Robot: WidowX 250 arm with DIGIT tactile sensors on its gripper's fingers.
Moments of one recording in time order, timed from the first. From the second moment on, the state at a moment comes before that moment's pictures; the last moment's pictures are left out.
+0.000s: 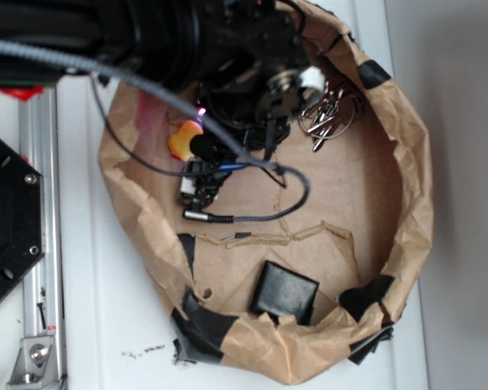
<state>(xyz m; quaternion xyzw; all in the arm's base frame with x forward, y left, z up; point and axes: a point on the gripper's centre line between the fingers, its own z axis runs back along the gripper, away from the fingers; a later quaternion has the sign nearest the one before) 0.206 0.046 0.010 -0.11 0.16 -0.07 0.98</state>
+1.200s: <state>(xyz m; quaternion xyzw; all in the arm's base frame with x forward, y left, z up) 0.224 0.028 0.064 -0.08 0.07 -0.04 0.99</state>
